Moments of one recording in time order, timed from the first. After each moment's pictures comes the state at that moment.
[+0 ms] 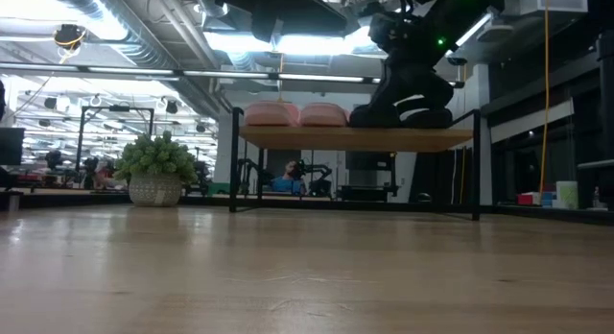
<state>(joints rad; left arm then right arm) -0.15 1.52 0.93 0.37 -0.43 0.66 -0.09 1.41 1.00 -0.37 0.47 -0.58</state>
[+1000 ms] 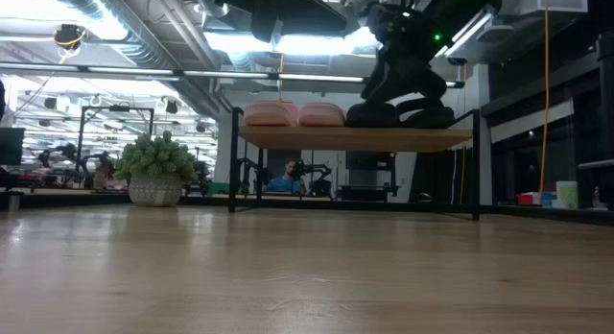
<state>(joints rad) -0.15 1.52 0.93 0.37 -0.43 0.66 -0.10 1.40 1.00 -0.31 0.45 -0.63</state>
